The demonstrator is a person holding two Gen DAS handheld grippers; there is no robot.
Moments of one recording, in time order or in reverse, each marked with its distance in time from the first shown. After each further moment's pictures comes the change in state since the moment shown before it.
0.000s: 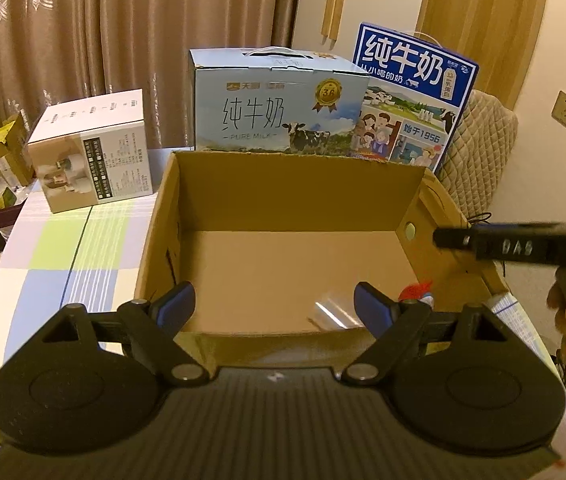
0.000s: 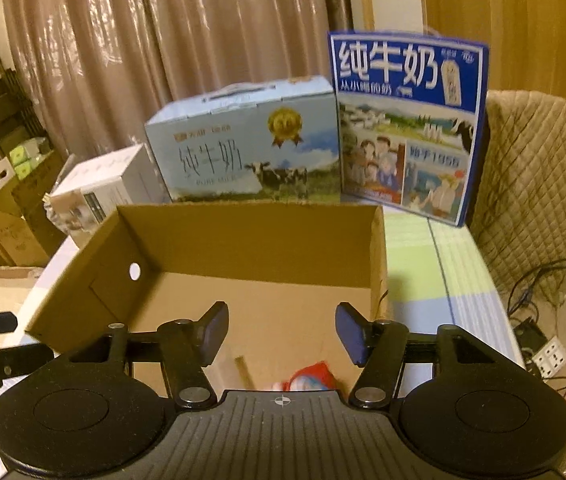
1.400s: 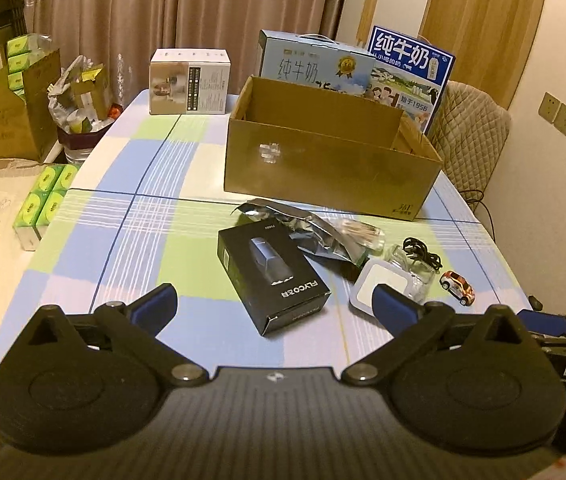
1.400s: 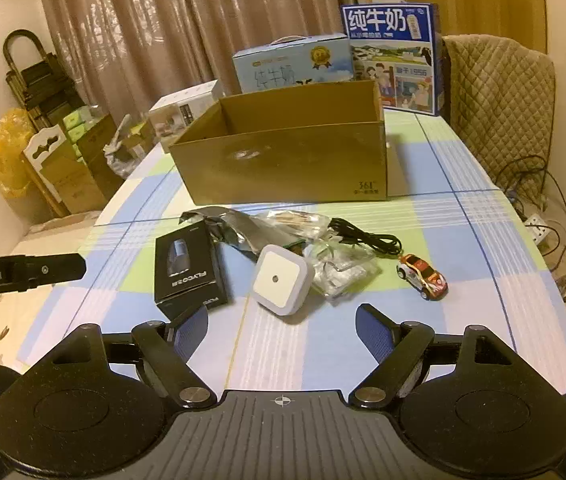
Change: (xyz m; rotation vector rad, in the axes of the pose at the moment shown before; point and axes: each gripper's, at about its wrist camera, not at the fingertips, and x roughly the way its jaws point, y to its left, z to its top) left arm -0.209 -0.025 -0.197 -0.136 -0.022 0.095; right arm -0.222 0.078 -0.232 0.051 0.050 0.054
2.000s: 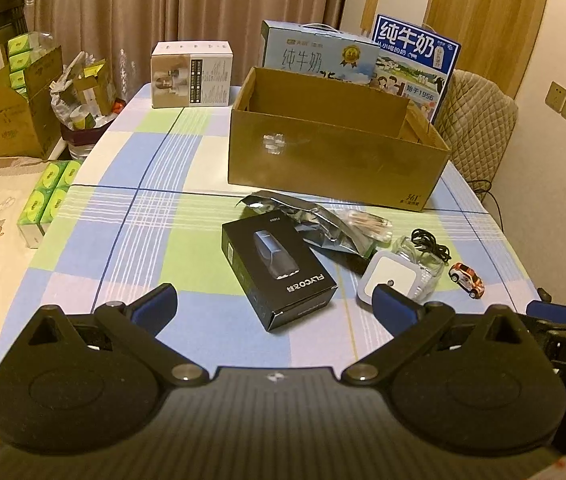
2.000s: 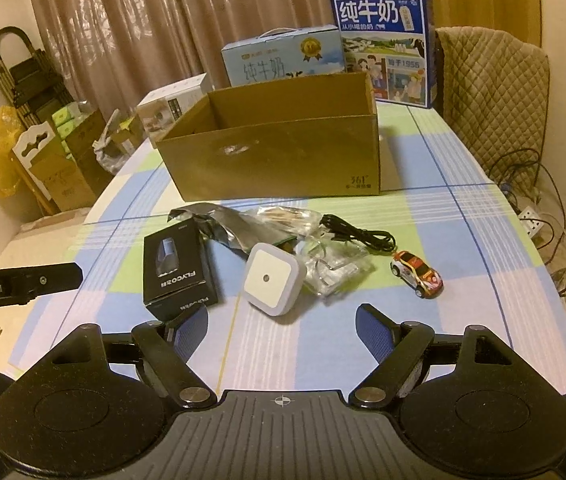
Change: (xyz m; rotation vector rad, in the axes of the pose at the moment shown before) left arm 0.010 -0.003 0.000 0.013 0.029 0.025; right arm 0.009 -0.001 0.008 0.010 0.029 -0.024
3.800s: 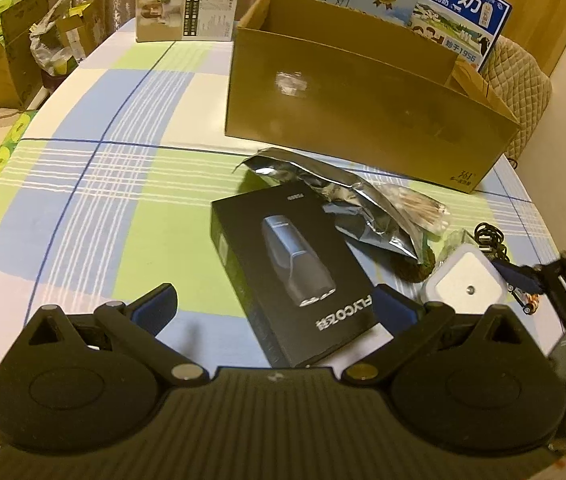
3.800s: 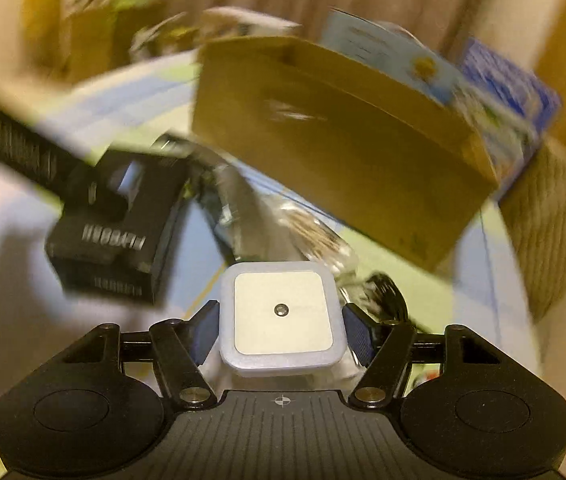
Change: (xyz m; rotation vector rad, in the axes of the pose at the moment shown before) left arm 0.136 0.018 0.016 -0.050 0.158 -0.017; right arm 0.172 0.021 0.011 -0.497 0.015 -0.115
